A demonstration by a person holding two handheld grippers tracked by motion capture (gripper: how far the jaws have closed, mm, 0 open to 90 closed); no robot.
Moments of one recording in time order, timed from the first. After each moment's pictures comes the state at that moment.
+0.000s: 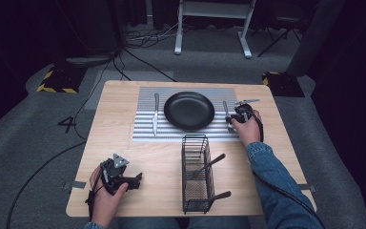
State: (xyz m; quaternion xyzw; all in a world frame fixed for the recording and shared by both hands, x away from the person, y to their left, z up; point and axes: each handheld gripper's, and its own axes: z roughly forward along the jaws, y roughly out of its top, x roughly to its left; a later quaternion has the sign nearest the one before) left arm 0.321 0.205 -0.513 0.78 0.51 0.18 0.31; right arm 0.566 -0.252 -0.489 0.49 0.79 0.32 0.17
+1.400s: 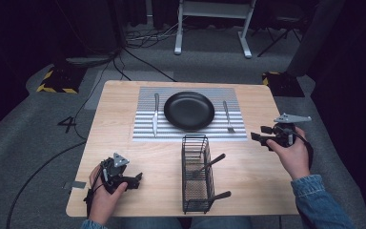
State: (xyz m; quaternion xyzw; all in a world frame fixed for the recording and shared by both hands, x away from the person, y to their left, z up) left arm 0.324 0.208 -0.513 0.79 0.49 0.17 0.31; right arm 0.425 -0.324 -0.402 0.43 0.79 0.39 0.17
